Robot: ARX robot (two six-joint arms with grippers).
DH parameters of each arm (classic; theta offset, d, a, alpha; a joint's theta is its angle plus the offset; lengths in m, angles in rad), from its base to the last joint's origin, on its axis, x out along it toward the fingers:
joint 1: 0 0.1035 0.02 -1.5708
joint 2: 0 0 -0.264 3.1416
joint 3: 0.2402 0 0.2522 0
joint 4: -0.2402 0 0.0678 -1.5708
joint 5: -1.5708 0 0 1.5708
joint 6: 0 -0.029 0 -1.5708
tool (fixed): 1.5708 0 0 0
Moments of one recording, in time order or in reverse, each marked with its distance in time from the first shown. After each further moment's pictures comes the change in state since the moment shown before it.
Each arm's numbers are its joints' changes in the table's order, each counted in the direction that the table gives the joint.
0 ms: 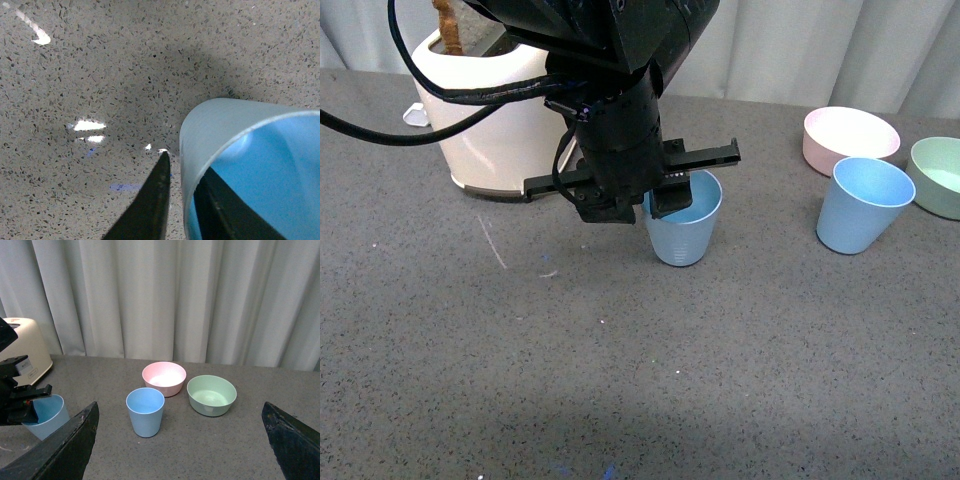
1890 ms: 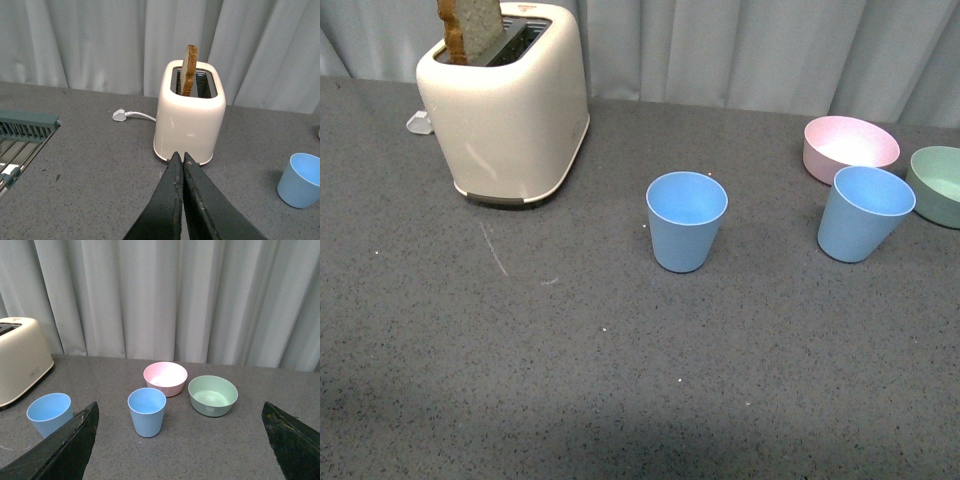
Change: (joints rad) left arm 0.505 -1.511 -1.508 1.081 -0.095 -0.583; right arm -0.001 0.000 0.000 0.000 0.000 0.000
